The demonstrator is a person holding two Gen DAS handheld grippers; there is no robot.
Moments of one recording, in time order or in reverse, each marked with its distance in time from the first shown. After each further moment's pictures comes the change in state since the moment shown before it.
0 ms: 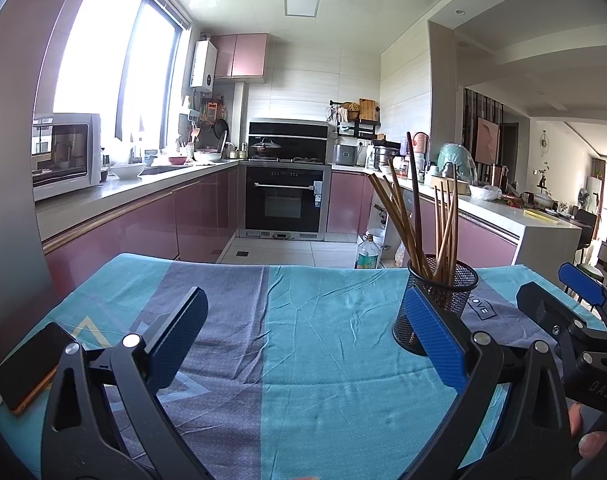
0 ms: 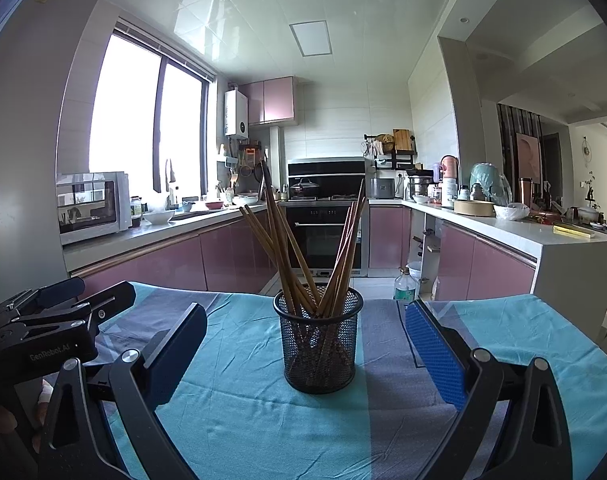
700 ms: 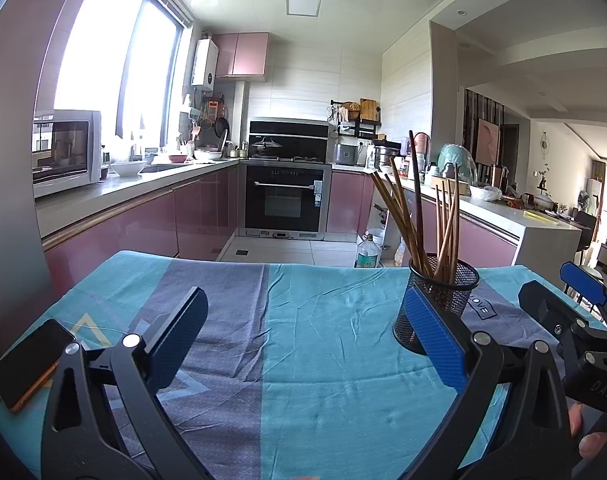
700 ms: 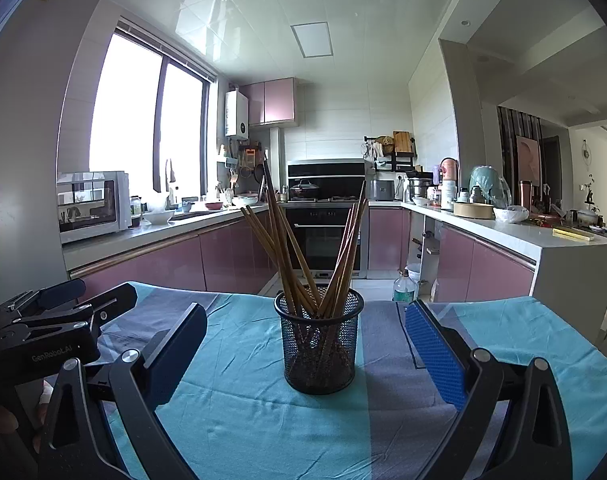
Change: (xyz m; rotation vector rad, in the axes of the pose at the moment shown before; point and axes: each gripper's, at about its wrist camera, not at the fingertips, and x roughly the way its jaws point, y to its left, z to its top) left arm 0.001 0.004 0.000 -0.006 0.003 -0.003; right arm 0.000 0.002 0.000 -0.005 -0.006 -0.002
